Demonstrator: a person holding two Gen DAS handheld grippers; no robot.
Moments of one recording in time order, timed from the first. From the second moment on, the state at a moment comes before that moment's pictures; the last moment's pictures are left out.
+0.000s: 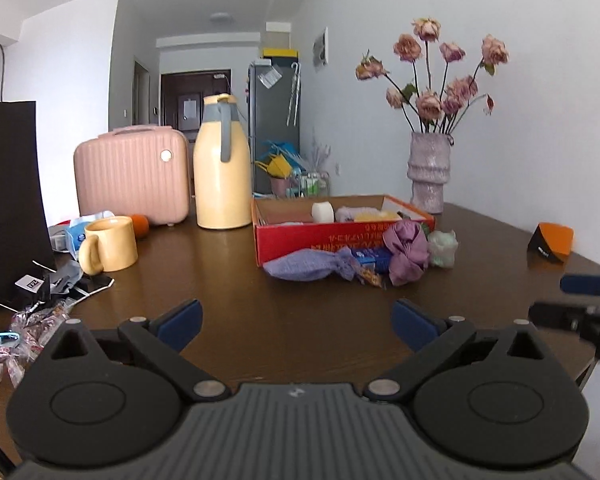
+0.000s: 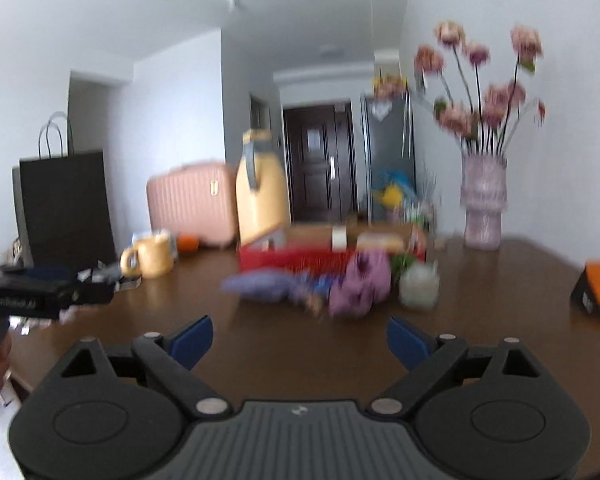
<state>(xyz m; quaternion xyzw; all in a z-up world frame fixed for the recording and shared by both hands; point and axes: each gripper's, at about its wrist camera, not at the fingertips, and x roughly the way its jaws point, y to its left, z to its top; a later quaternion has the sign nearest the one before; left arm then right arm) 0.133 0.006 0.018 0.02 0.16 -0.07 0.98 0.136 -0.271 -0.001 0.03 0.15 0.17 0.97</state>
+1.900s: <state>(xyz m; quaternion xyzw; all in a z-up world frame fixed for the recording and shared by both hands) 0.312 -0.088 -0.023 -0.13 0.32 0.00 0.94 0.436 -0.359 -0.048 0.07 0.27 0.10 0.96</state>
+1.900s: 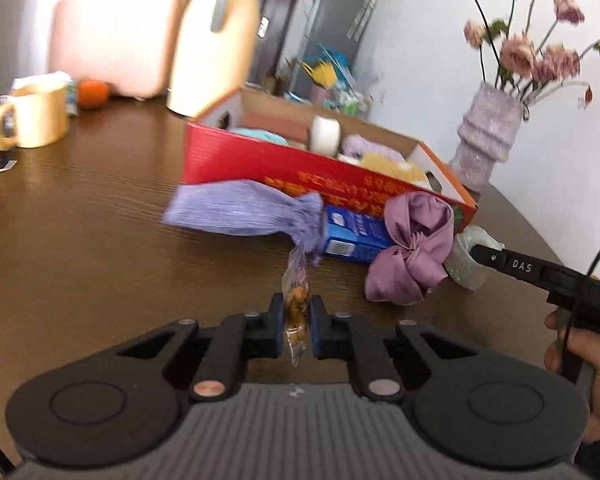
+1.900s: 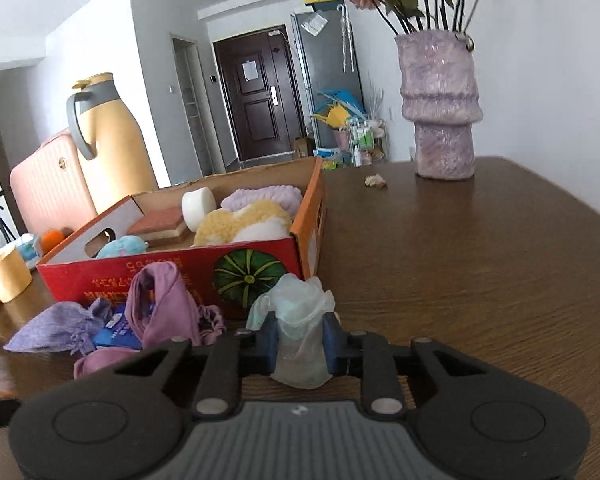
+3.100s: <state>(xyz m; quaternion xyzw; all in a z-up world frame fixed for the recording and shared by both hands) 0.472 -0.031 0.069 -0.11 0.28 -0.17 0.94 0.438 -0.259 0.063 0.03 0.24 0.23 0.94</state>
